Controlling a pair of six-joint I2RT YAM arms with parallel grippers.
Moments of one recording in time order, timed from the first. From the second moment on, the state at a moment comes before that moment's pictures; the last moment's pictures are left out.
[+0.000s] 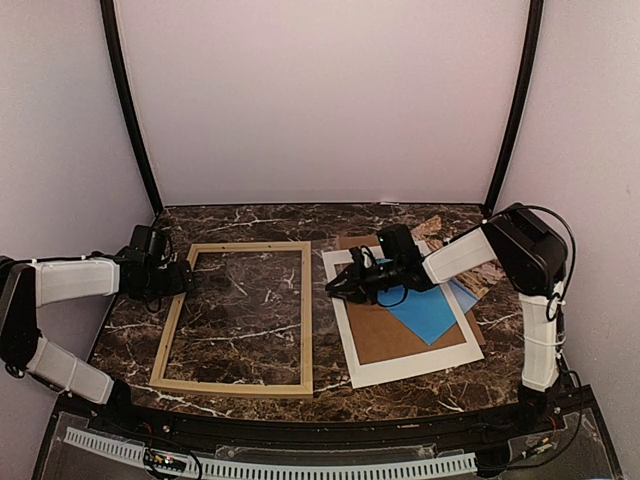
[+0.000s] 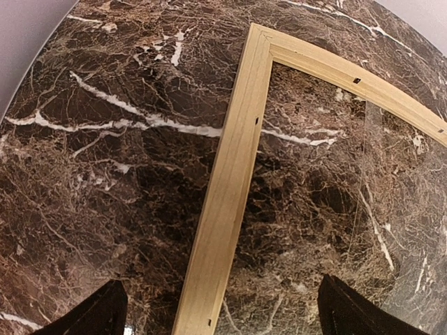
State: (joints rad) left arm -0.19 1.35 0.67 -0.23 -0.18 -0.49; right arm 0.63 2.10 1.15 0.31 -0.74 1.03
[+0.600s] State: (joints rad) left arm -0.16 1.38 0.64 -0.20 -0.13 -0.49; right arm 0.65 2.05 1.07 0.37 -0.76 1.03
